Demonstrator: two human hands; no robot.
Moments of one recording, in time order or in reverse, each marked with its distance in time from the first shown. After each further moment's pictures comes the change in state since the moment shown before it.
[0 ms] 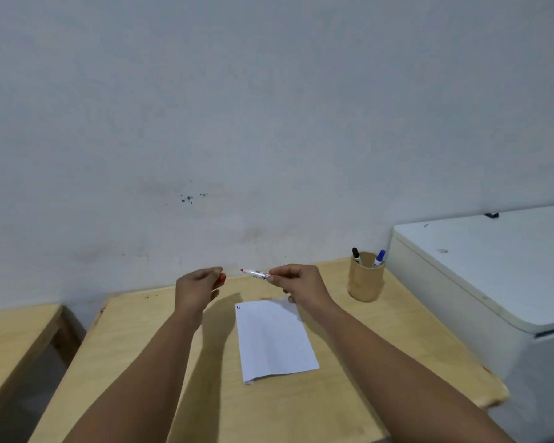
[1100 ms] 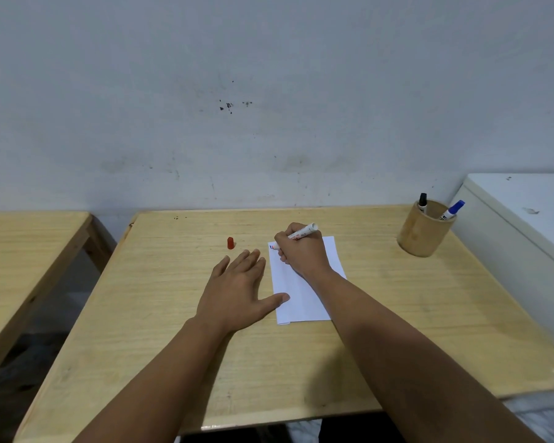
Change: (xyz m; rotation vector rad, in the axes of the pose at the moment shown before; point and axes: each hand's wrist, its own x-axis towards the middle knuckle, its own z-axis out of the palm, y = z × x) left_hand -0.049 -0.103 -0.039 1.280 -0.264 0.516; right_hand 0.030 0.076 0.092 -0.134 0.029 0.080
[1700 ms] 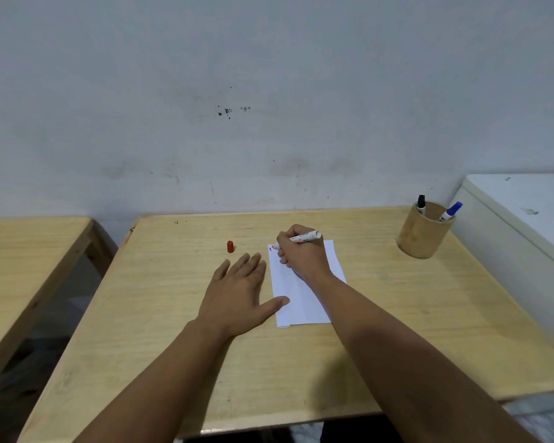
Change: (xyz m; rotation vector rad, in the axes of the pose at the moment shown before) left_hand 0.000 0.000 0.000 0.052 -0.026 0.017; right_hand -0.005 -0.003 -0.002 0.041 0.011 -0.003
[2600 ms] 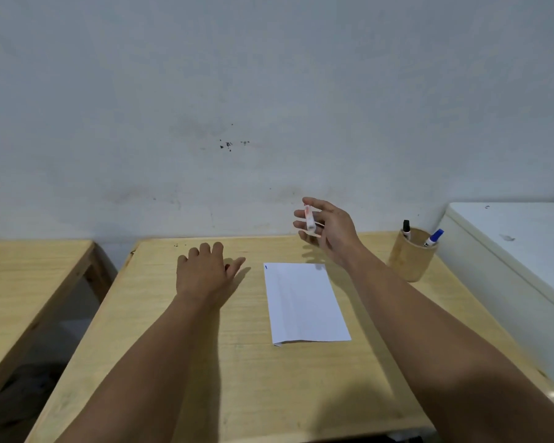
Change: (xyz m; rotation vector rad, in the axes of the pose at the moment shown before) left_hand 0.058 -0.044 -0.037 0.230 0.197 -0.311; right_hand 0.021 -0.100 -0.069 0.484 -0.087 0.075
